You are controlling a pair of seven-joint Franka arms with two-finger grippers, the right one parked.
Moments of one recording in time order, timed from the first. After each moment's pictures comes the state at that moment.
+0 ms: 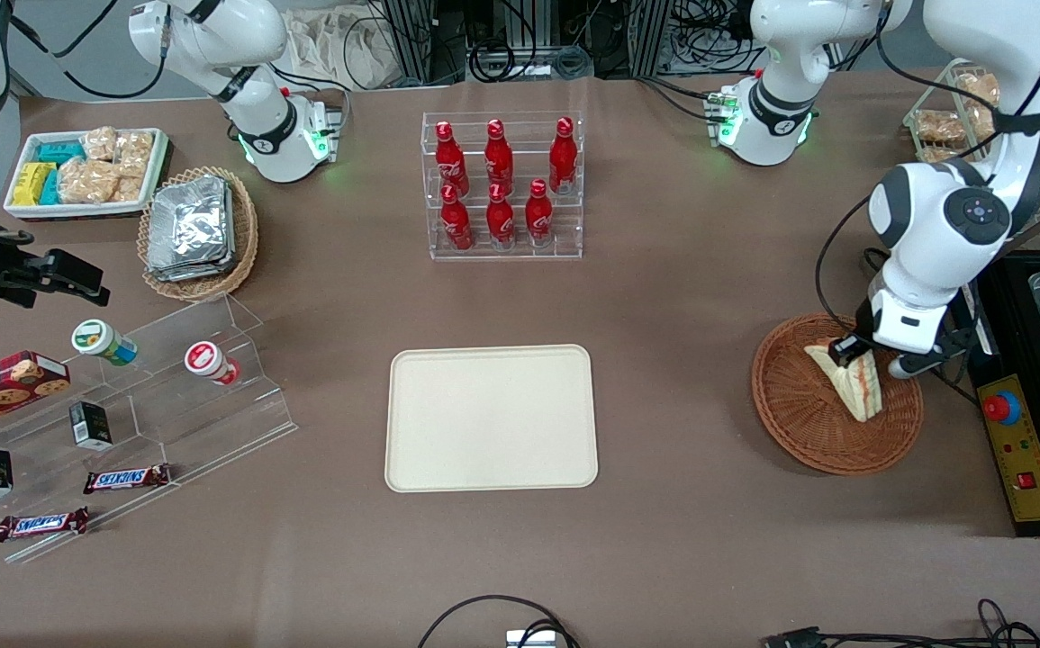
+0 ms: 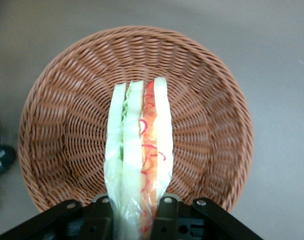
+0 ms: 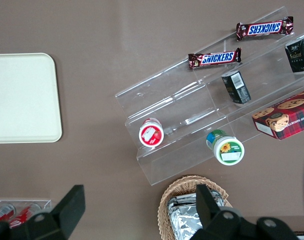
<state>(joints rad) 0.09 0.08 -0.10 -2.35 0.08 2.60 -0.38</state>
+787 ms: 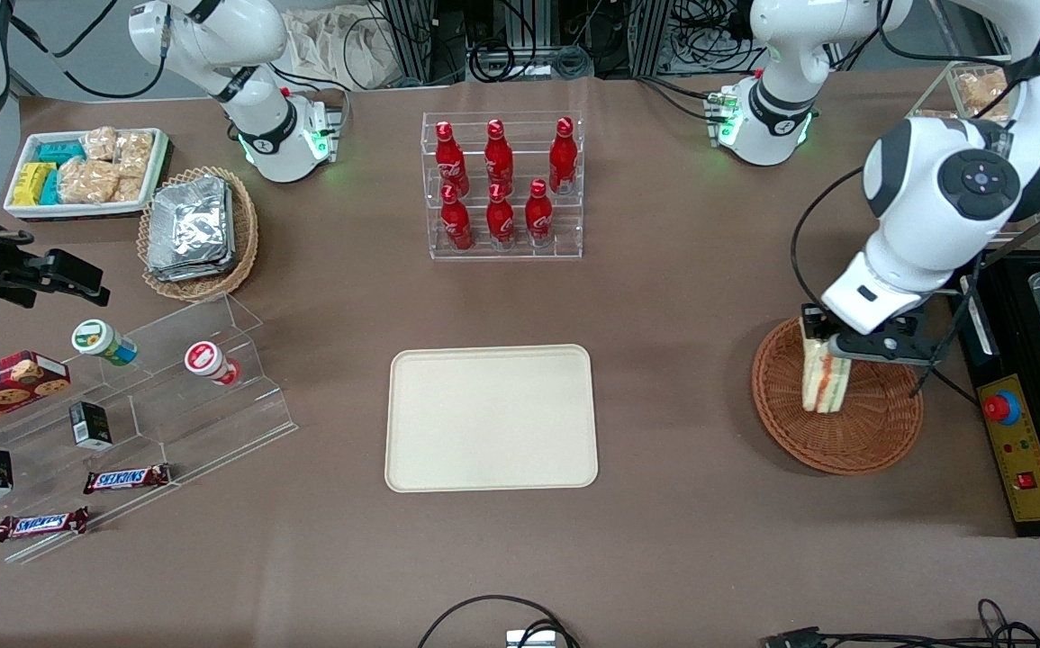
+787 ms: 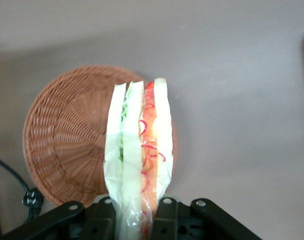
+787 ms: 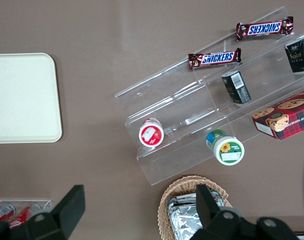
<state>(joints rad) 0.08 0.03 -0.27 -2.05 0.08 2.16 -0.05</state>
